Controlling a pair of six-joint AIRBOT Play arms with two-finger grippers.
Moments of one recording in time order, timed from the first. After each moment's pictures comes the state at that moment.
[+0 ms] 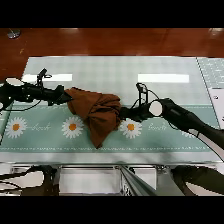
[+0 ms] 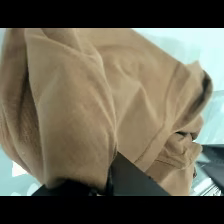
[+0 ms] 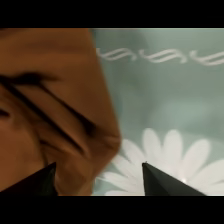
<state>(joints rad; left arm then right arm) 0.16 -1.45 0.97 0.69 -1.13 -1.20 0.58 -1.32 0.84 -1.09 0.69 1.89</state>
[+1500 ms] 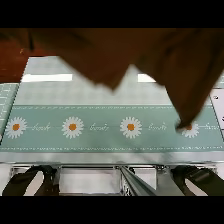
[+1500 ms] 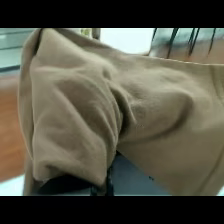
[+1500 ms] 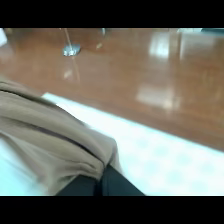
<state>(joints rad) 0.17 -0.75 1.69 0.82 -1.19 -1.19 0.35 -0.85 1.86 -1.32 1.31 1.61</state>
